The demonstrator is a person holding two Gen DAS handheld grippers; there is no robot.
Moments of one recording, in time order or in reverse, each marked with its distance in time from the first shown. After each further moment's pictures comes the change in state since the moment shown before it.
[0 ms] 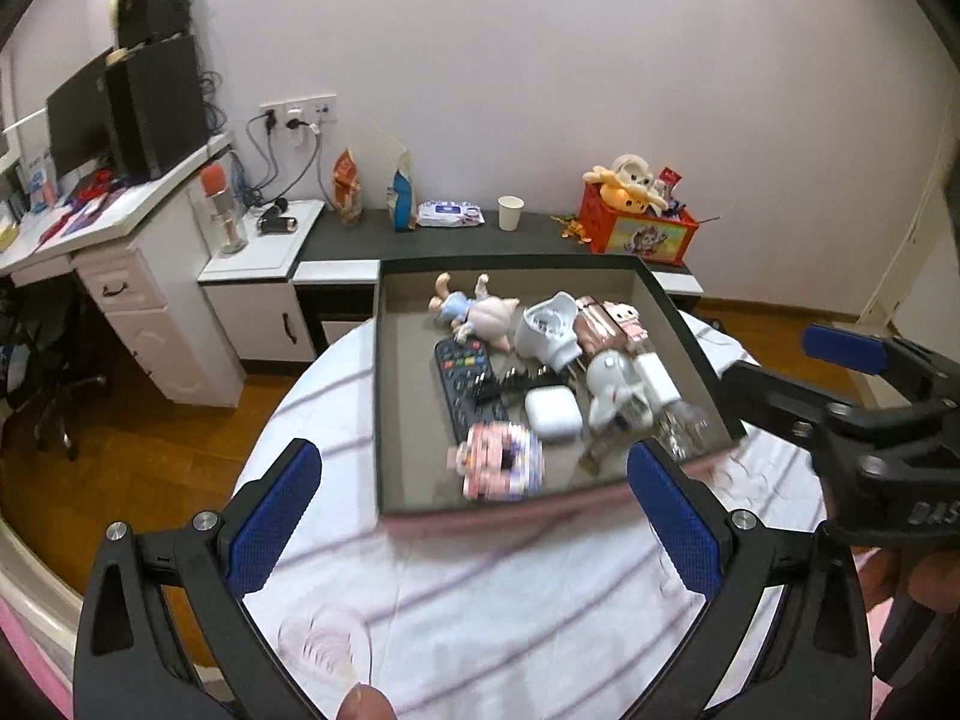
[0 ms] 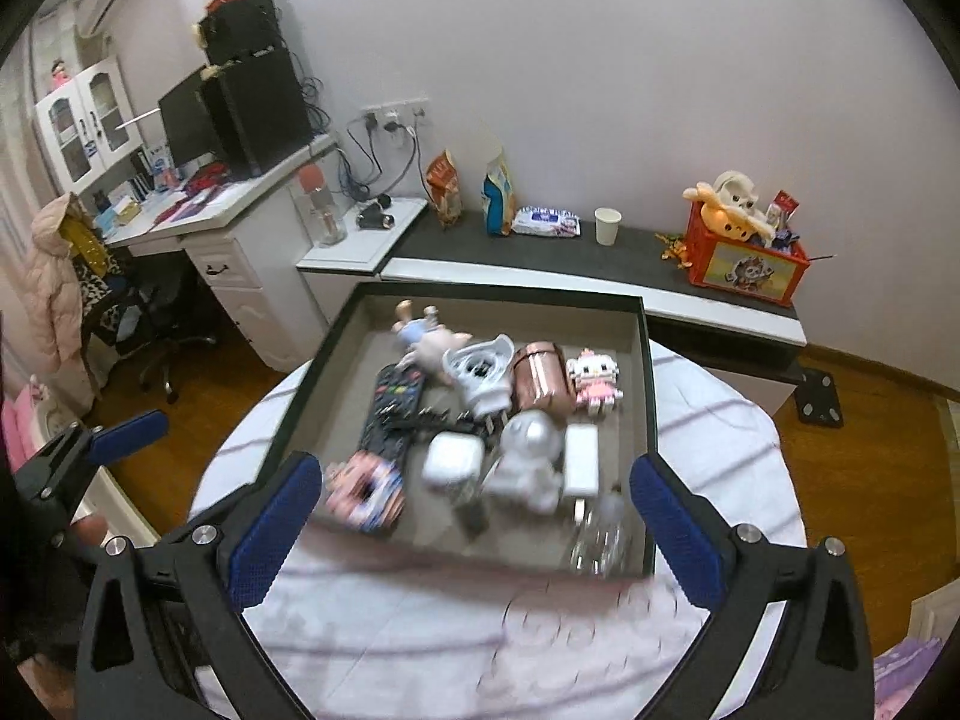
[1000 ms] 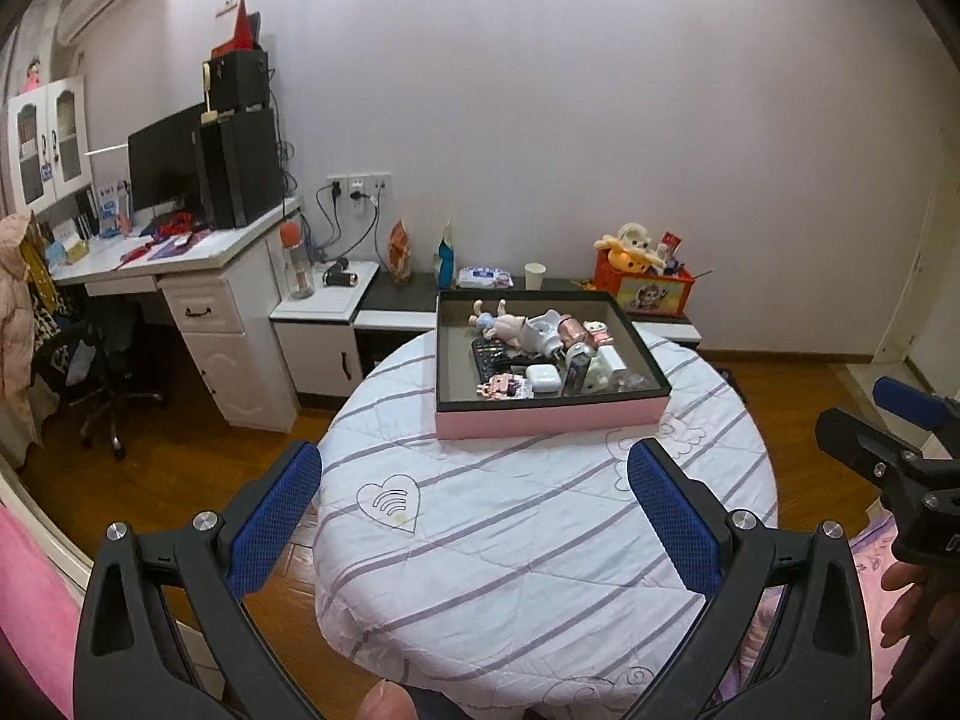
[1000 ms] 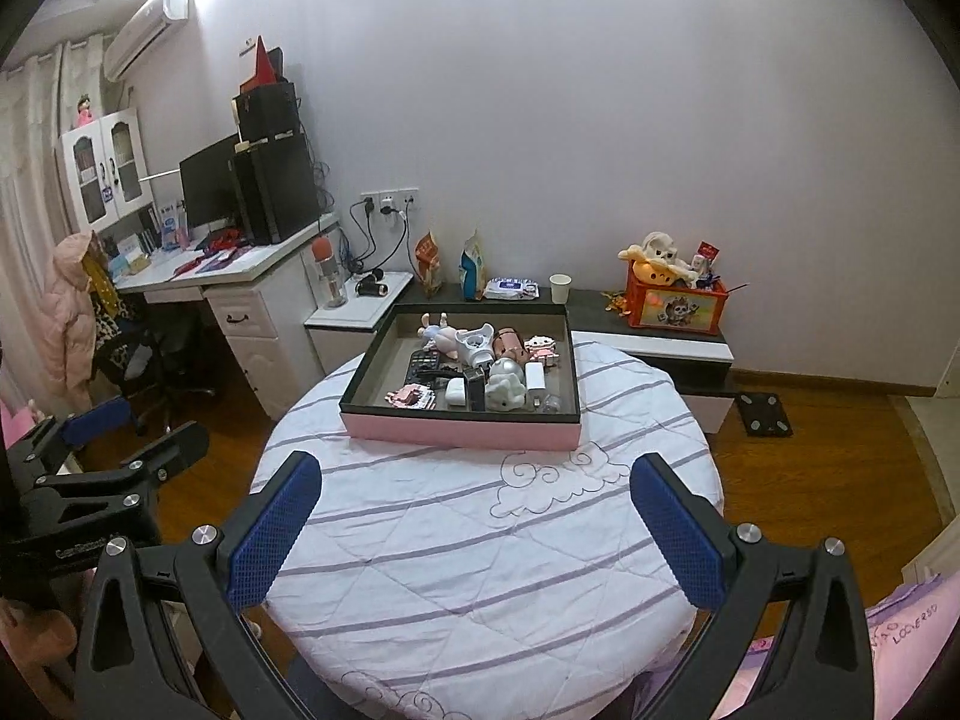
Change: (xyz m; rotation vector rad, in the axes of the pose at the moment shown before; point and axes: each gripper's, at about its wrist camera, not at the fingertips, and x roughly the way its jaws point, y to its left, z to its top) left arm -0.184 -0.024 -0.098 -0.008 -0.204 0.095; right arm -0.183 0.030 -0.123 0.037 -0.224 -0.075
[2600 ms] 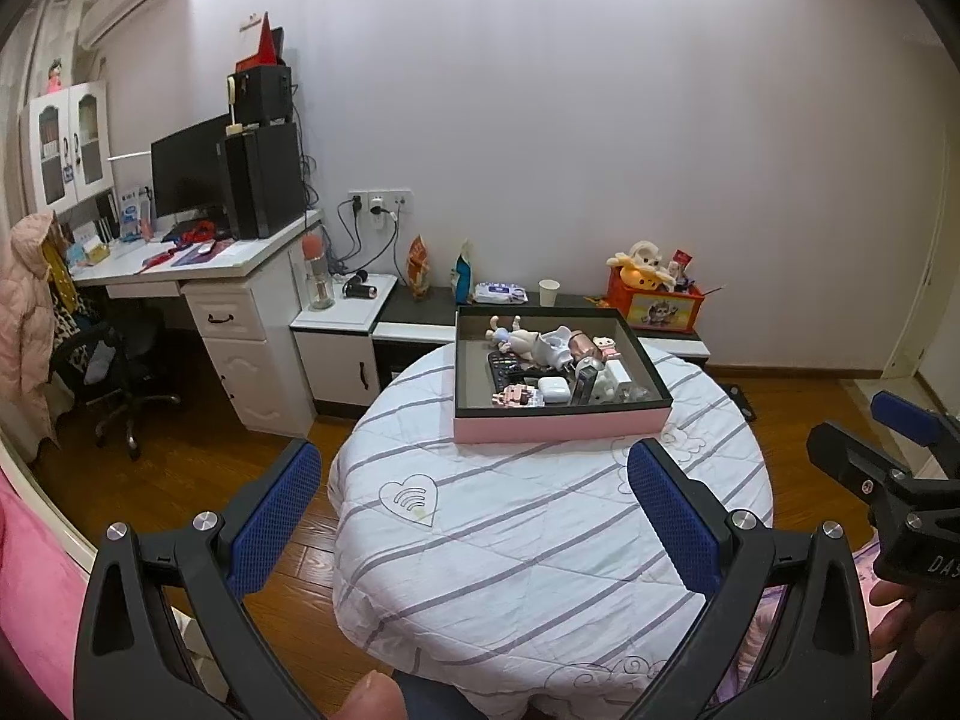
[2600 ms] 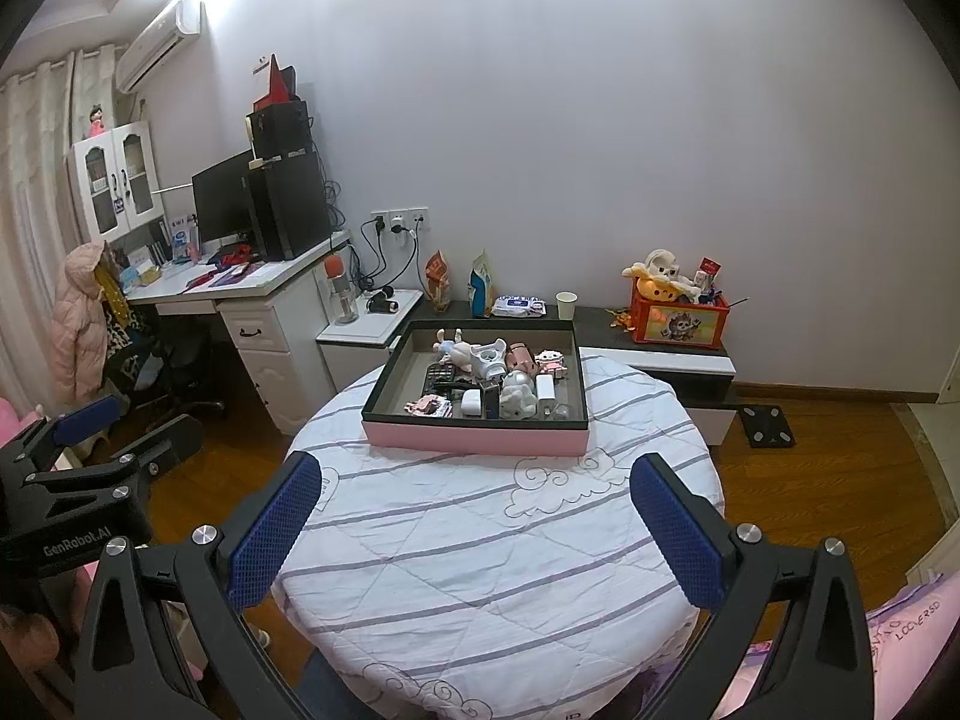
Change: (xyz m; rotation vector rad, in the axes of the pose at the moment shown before) left arm -0.031 0.004 -0.001 -0.019 -0.032 0.040; right arm -0.024 0.010 -0.005 -0.008 -0.036 0.011
